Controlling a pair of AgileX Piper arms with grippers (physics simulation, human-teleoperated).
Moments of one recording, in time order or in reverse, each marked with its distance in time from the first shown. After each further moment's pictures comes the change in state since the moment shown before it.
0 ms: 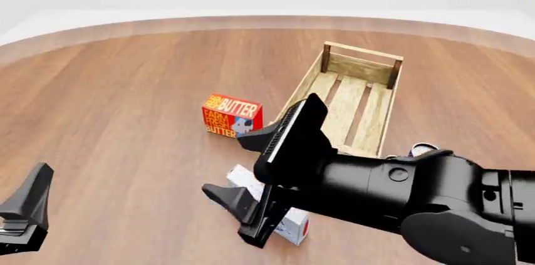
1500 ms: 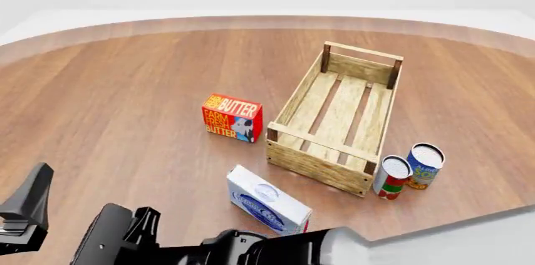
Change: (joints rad) left arm 0.000 0.000 0.000 0.000 0.000; right arm 0.329 0.546 -0.386 -0.056 -0.007
